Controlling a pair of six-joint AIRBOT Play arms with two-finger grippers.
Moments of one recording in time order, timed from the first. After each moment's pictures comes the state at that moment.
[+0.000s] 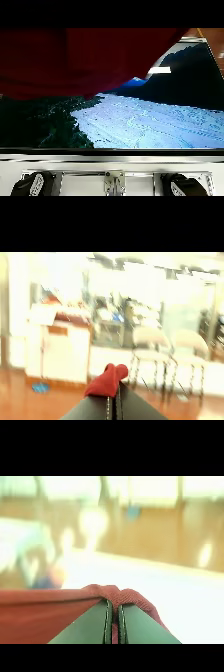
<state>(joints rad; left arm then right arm) 0.46 -0.62 1.90 1.15 -0.94 -1.51 0.10 -0.91 1.96 -1.12 1.06 1.49</state>
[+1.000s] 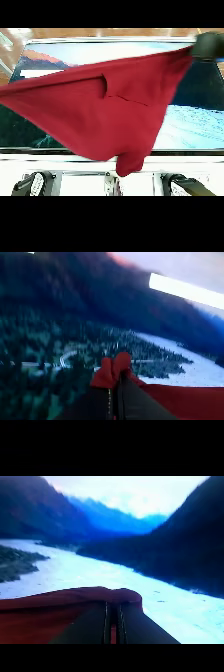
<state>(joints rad) 0.51 -0.62 1.21 1.17 -1.28 -1.48 0.10 -1.24 1.90 -1.47 1.44 1.62</state>
